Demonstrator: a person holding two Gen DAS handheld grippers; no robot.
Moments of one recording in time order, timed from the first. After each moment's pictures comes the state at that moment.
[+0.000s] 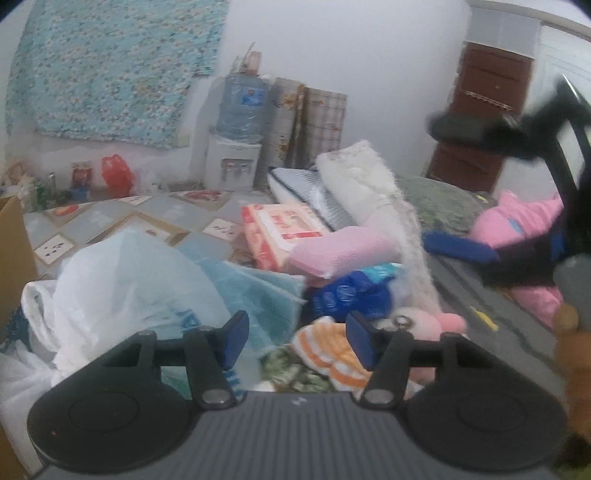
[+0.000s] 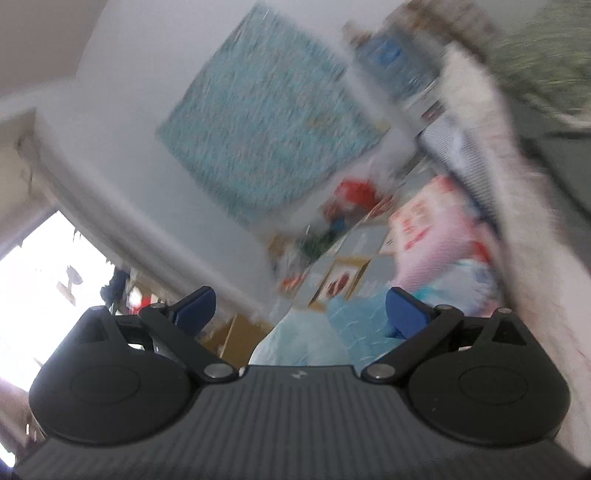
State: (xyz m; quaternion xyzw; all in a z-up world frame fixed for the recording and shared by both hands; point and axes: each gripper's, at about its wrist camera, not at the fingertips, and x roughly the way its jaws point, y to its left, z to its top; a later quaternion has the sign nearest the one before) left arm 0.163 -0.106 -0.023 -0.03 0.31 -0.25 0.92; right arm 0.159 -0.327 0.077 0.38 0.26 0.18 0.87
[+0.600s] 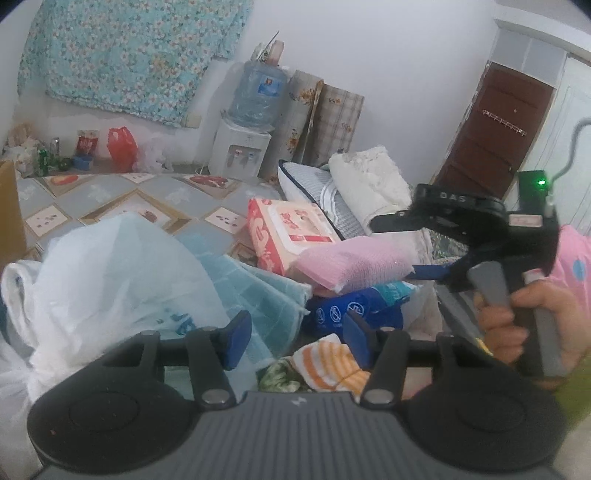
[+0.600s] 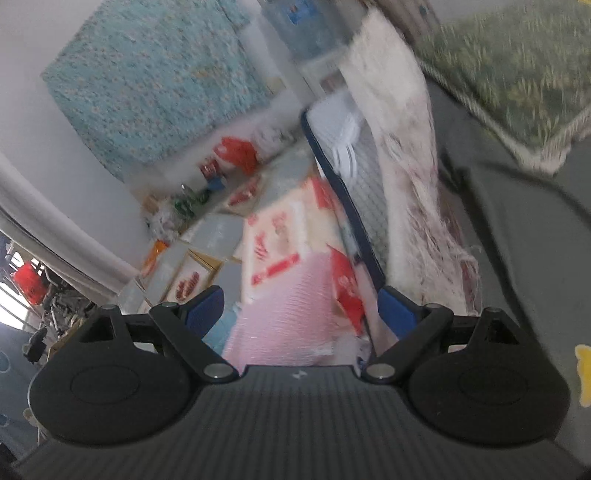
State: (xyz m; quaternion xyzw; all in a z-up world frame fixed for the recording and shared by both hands) left arm 0.187 -0.104 -0.027 -0.09 0.33 -0.25 0.91; right arm 0.273 -0.382 0.043 0.29 0.39 0.02 0.87
